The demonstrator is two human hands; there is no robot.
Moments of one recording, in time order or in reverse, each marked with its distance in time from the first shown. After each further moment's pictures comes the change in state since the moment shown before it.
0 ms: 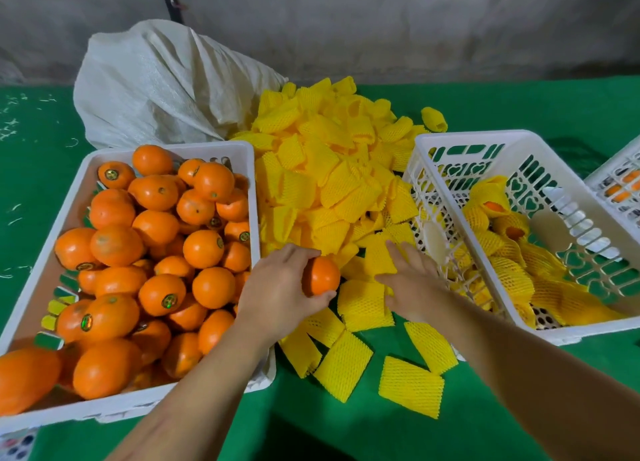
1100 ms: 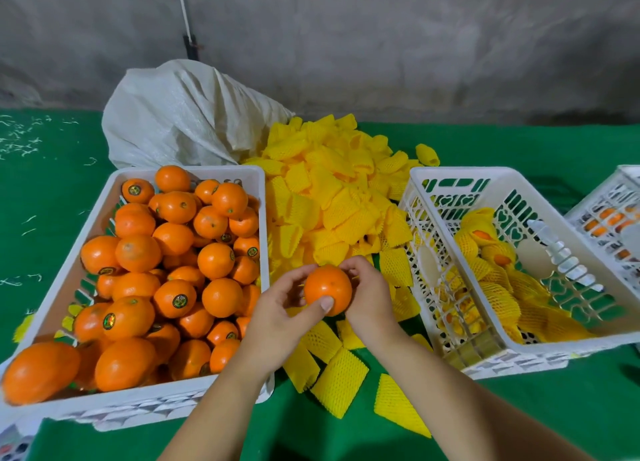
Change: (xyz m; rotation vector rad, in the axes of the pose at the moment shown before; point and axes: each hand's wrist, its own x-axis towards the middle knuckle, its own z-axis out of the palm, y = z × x) left_hand -0.040 0.023 -0.010 -0.956 0.109 -0.242; right_hand -0.040 -0.123 -0.061 1.277 0.629 0.066
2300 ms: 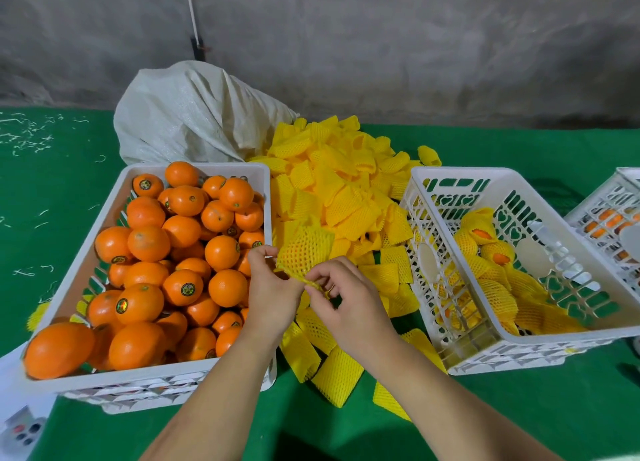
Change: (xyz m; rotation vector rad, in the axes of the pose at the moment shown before) left_hand 0.021 -0.014 0.003 -0.057 0.323 -0.034; right_hand -0.047 -0.047 -0.005 -0.150 -0.106 -0.484
